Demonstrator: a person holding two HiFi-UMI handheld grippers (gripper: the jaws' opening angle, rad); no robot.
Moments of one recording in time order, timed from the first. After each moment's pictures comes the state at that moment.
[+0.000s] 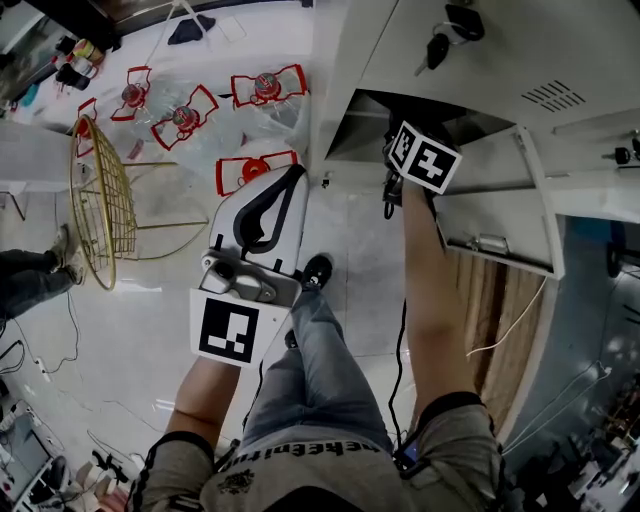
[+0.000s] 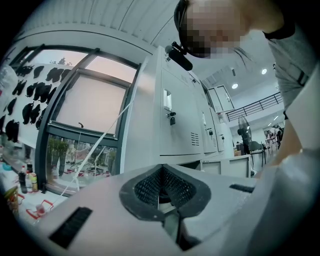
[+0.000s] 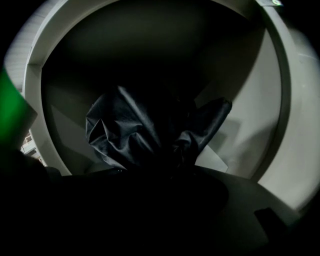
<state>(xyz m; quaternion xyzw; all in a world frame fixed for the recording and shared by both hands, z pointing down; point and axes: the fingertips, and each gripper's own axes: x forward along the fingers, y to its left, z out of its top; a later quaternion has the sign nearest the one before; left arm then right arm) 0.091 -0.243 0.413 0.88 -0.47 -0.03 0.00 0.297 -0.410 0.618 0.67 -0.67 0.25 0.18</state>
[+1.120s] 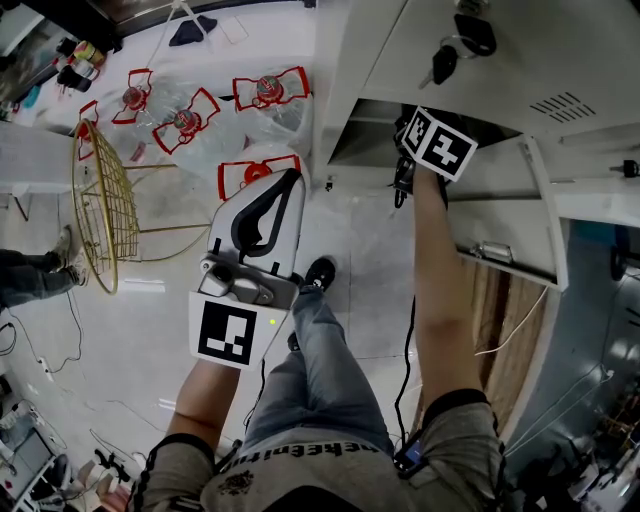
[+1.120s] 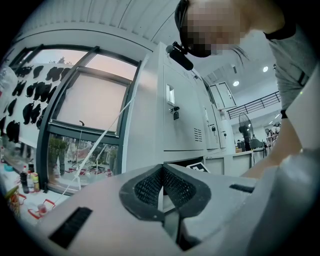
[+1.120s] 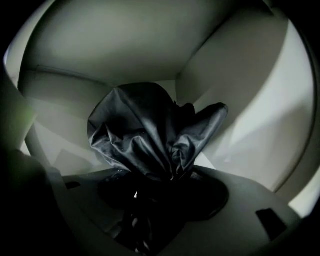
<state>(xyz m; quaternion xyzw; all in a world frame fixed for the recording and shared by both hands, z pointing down) 0.087 -0.256 0.424 0.88 -0.48 -0.02 0.01 0.312 -0.446 0.605 0.68 -0.67 0.24 0.17</state>
